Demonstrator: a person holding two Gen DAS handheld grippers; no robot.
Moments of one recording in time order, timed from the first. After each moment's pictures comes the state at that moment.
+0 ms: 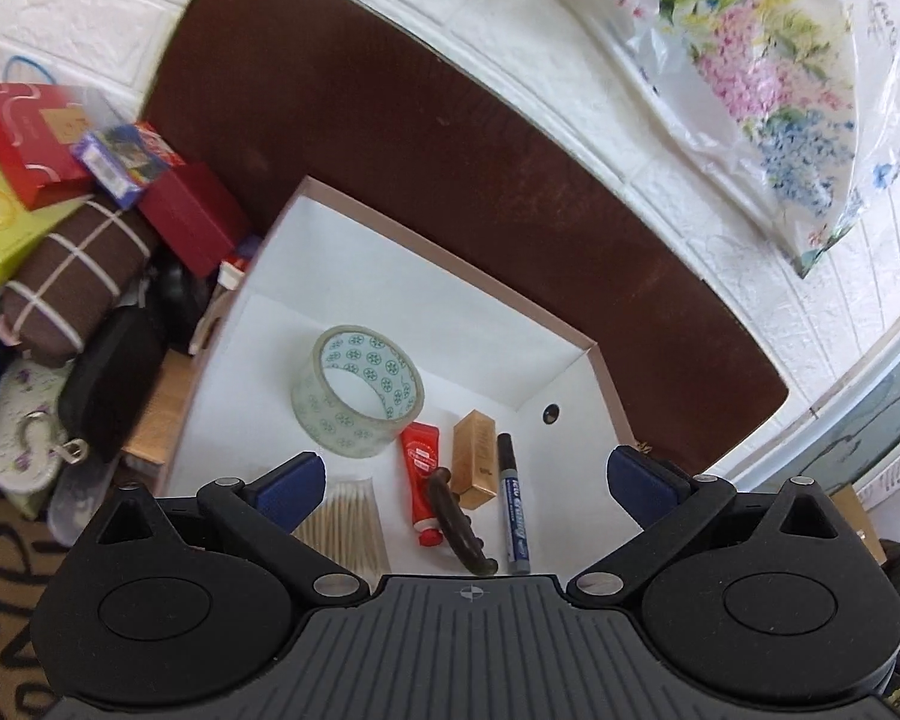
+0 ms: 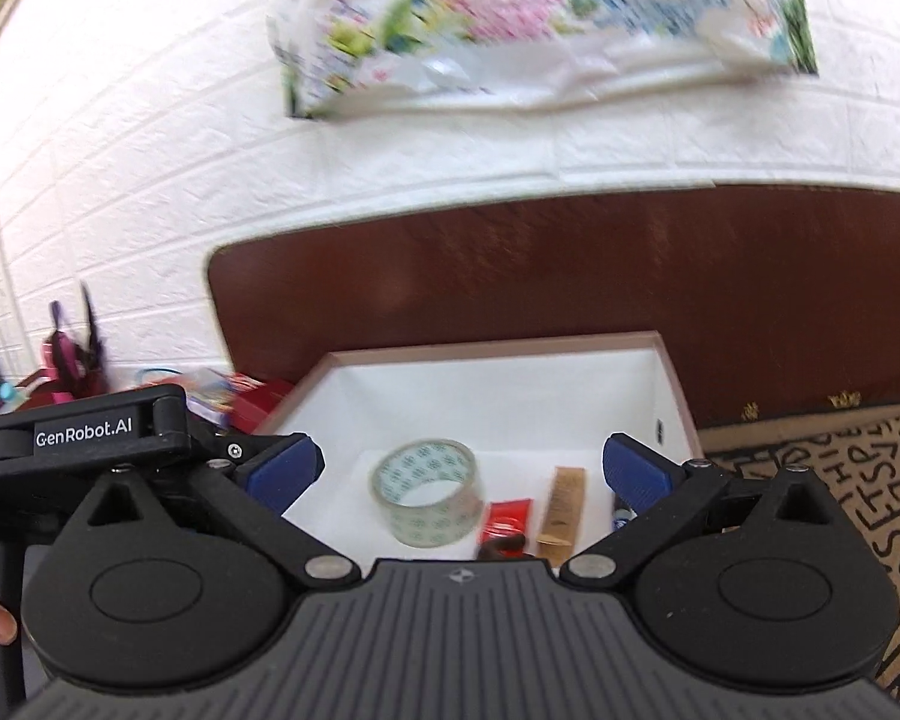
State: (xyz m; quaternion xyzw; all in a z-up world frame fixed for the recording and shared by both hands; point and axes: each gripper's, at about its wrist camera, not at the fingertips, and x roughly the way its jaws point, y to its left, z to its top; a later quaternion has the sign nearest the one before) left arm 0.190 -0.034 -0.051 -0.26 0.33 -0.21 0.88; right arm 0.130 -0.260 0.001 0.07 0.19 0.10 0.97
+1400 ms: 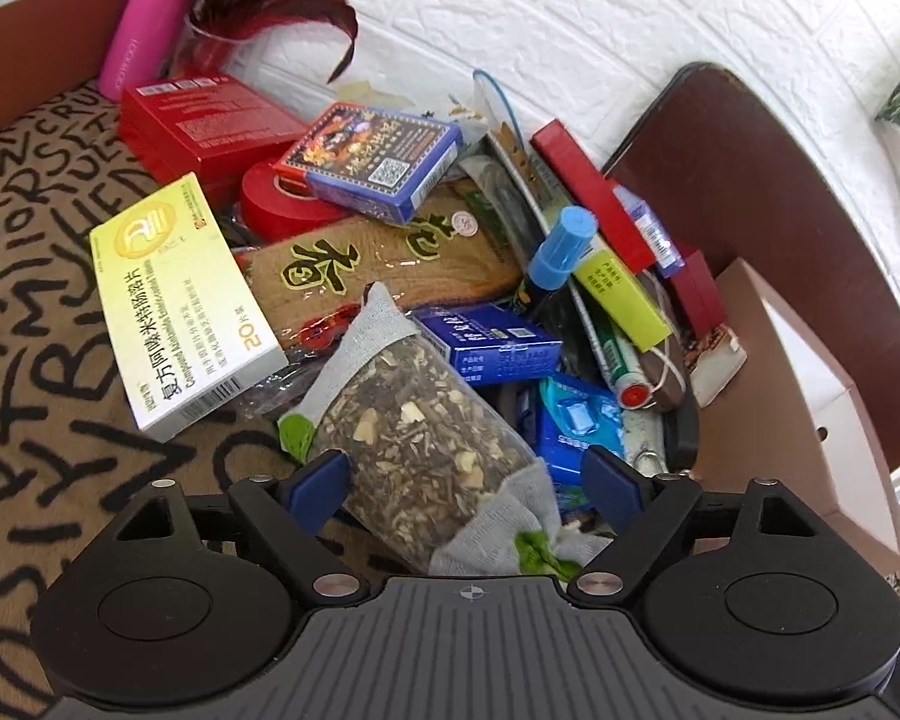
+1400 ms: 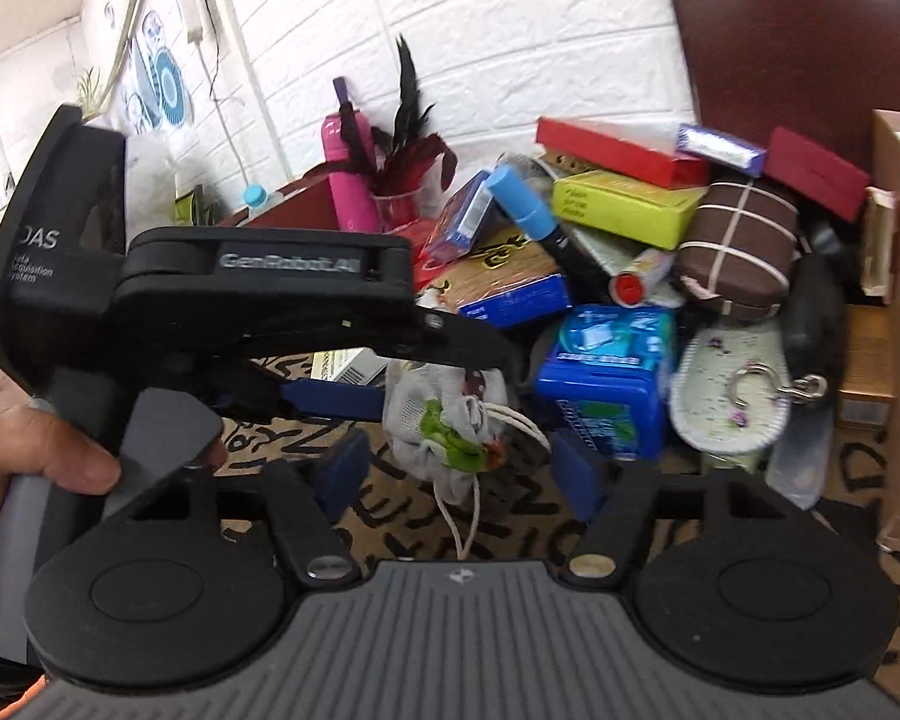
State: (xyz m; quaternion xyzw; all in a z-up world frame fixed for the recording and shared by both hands) left arm 0.191 0.238 -0.133 -0.23 0.39 -0.08 0.89; right arm 0.135 0.029 -0.108 0.05 0.30 0.34 0.89
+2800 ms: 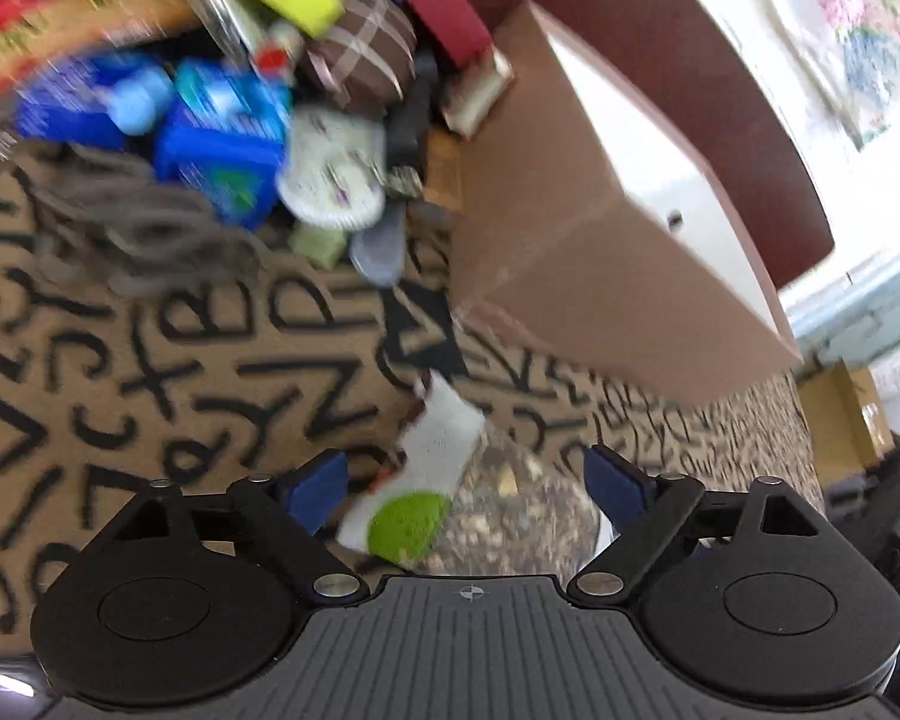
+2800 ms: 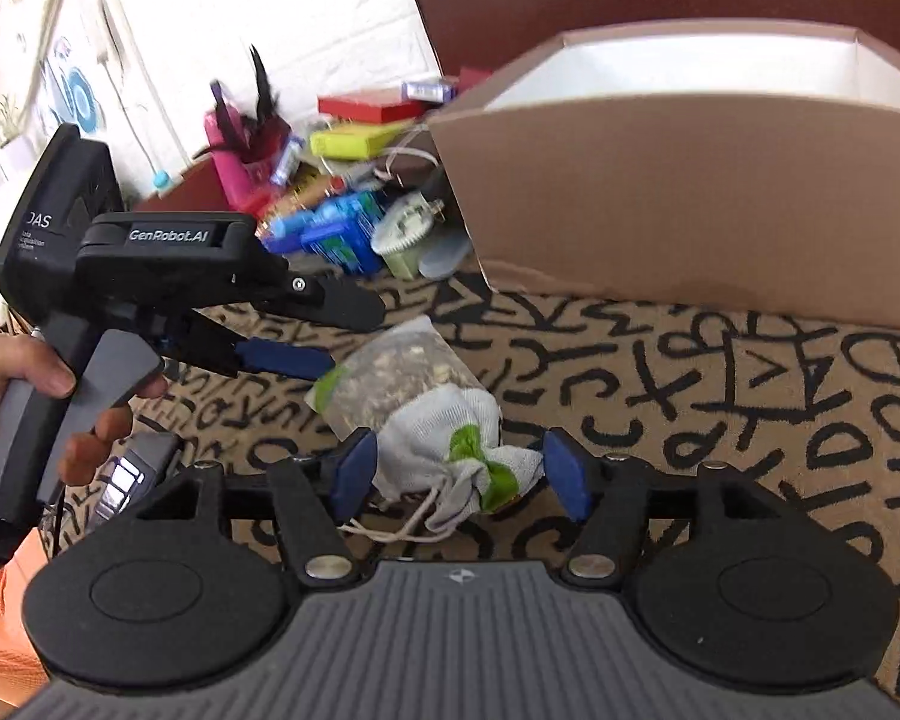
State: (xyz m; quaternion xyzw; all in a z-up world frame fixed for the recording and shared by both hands) left arm 0.143 0.093 -0.162 -0.21 0.50 -0.25 0.80; right arm 0.040 -0.165 -0.117 0.08 0.37 0.25 0.89
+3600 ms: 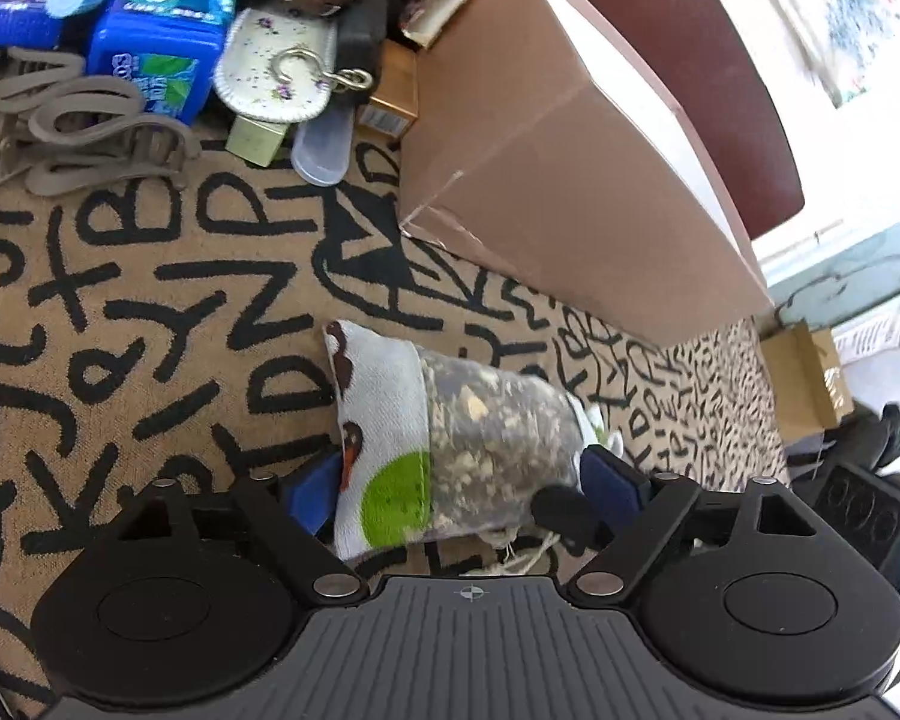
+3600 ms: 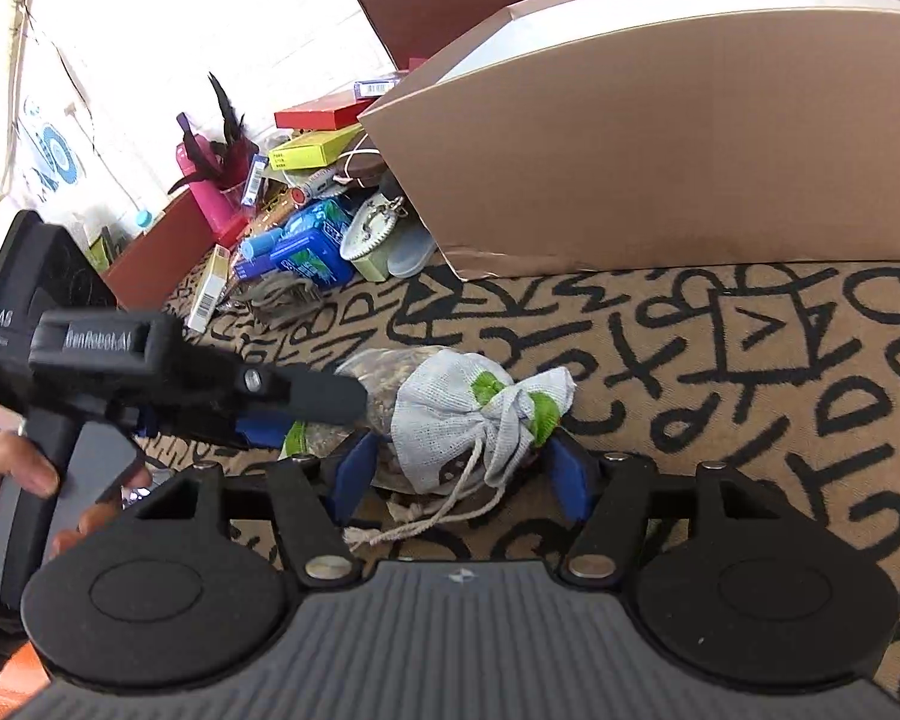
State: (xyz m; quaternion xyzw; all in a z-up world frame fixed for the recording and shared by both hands) left arm 0.134 0.079 -0.166 -0.22 0.52 -0.29 0.78; right arm 0.055 -0.180 -0.132 0.15 0.39 0.24 0.88
